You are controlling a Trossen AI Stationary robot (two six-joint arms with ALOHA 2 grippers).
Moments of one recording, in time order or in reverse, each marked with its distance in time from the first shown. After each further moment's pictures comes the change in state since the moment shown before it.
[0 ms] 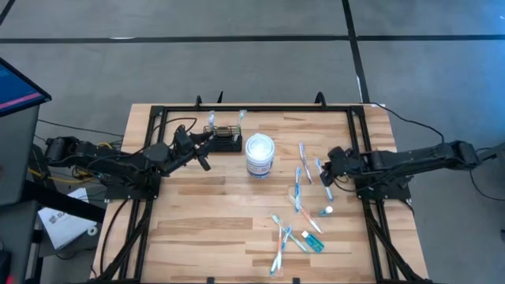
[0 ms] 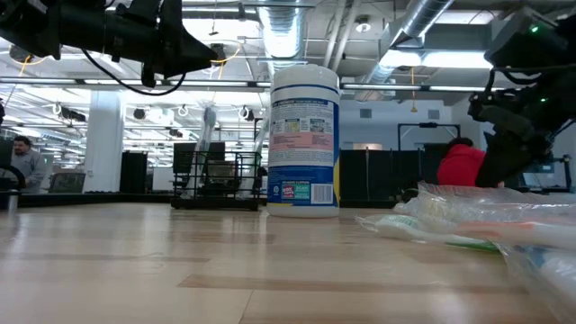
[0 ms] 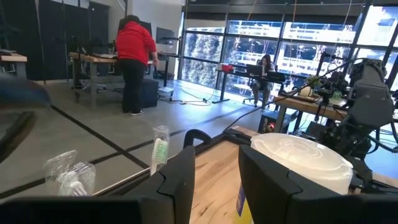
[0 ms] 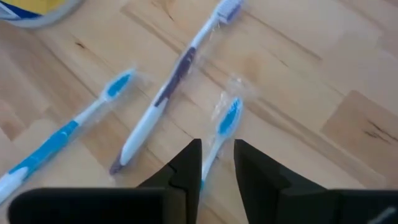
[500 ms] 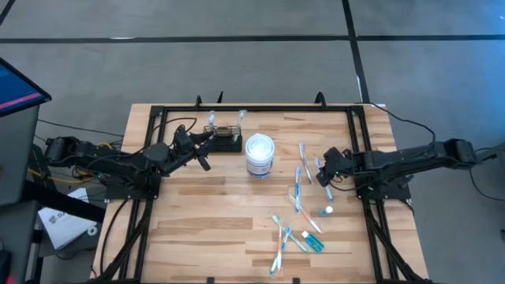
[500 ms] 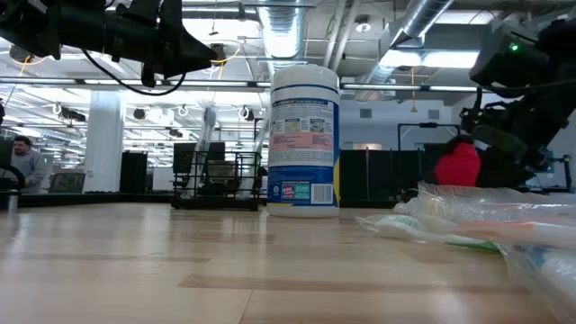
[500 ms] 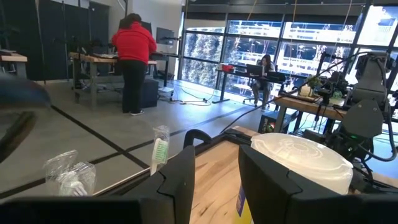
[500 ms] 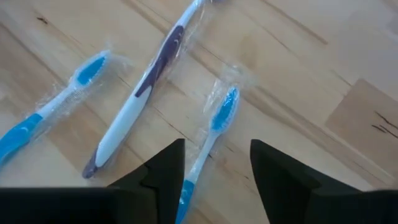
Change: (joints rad) left arm 0.000 0.000 0.000 0.000 0.000 0.000; right arm -0.037 0.165 0.001 0.078 -0.021 -0.018
